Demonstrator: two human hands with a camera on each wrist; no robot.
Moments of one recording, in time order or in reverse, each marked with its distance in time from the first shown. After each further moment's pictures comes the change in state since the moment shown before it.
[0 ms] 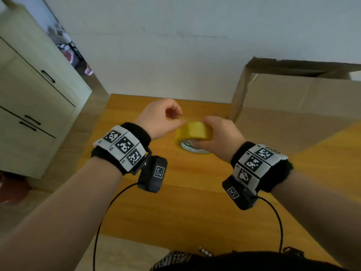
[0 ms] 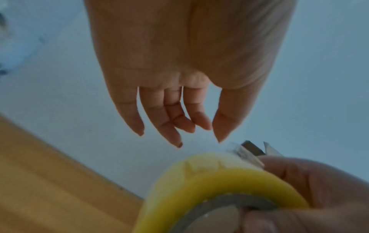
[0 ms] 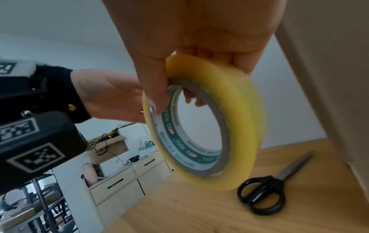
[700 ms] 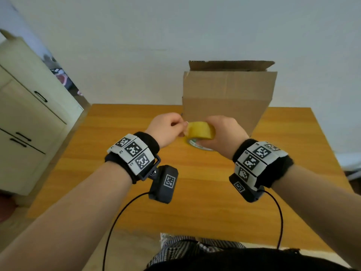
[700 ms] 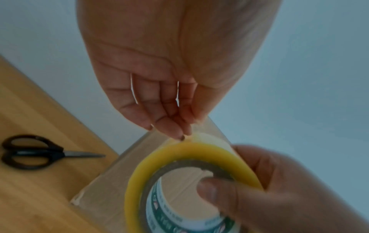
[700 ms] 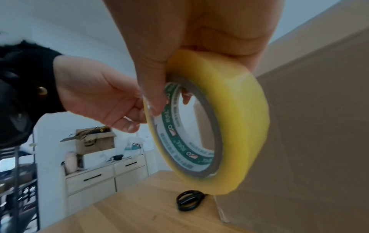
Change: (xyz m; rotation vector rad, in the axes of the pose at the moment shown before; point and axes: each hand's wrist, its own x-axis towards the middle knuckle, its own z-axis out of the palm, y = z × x) left_hand -0.047 0.114 0.098 0.039 -0.018 -0.005; right_hand -0.114 0.058 -0.082 -0.106 0.071 0.014
